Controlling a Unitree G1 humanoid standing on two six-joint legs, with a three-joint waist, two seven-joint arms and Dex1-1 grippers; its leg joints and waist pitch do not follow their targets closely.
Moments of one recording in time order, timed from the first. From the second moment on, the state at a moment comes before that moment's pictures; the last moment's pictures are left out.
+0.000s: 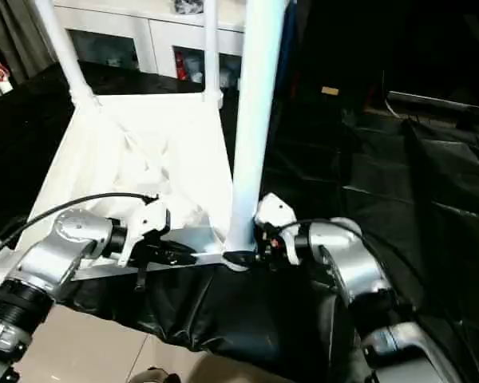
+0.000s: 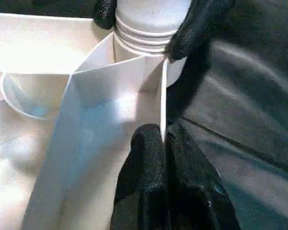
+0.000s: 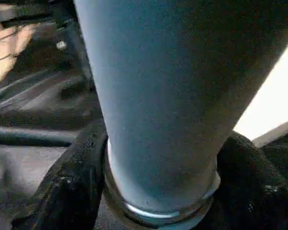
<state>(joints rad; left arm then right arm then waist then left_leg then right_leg) -0.51 0.39 -0.29 0.44 -0.02 0.17 -1.20 -0.46 -0.33 0.20 0.50 0.09 0.09 1.10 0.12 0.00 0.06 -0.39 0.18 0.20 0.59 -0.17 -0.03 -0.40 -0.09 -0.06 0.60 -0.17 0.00</state>
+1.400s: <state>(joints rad) -0.53 0.37 -0.28 0.47 0.00 0.14 -1.16 -0.52 -0.32 0.16 0.55 0.12 0.06 1.09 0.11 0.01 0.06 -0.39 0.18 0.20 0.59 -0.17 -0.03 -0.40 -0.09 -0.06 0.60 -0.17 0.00</state>
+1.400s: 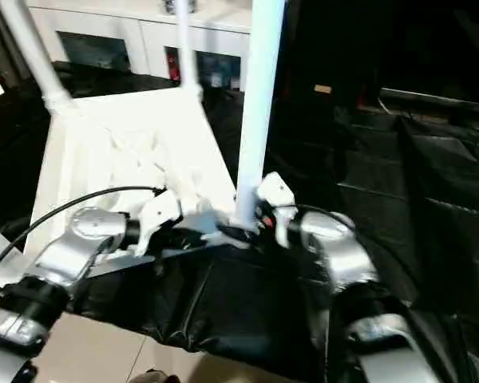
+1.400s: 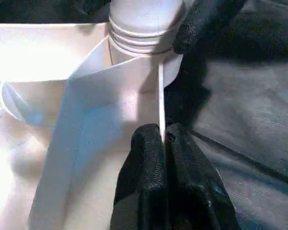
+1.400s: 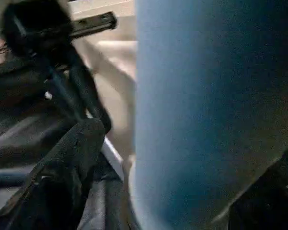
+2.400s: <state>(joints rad) -0.52 0.36 -0.29 0.46 0.01 0.16 -1.15 -0.46 -0.32 0.15 0.48 0.12 0.09 1.08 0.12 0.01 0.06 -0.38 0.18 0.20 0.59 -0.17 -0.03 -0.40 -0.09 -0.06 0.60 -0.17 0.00</state>
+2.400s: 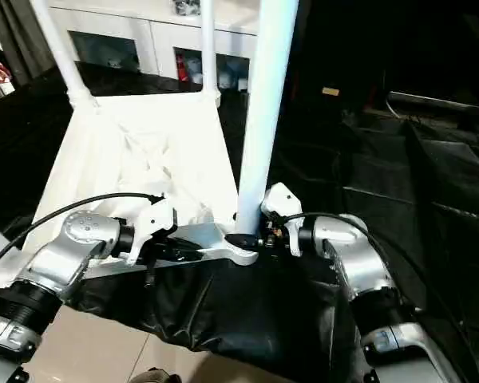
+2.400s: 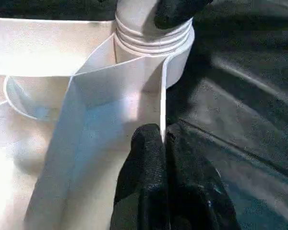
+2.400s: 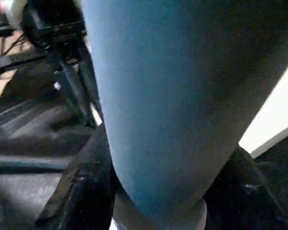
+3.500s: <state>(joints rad) -0.56 0.29 -0.26 0.51 0.03 0.17 -1.05 -0.56 -0.24 0.11 0.64 0.08 0.03 0.89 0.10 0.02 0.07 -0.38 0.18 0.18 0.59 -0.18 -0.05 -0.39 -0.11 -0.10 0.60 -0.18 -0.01</state>
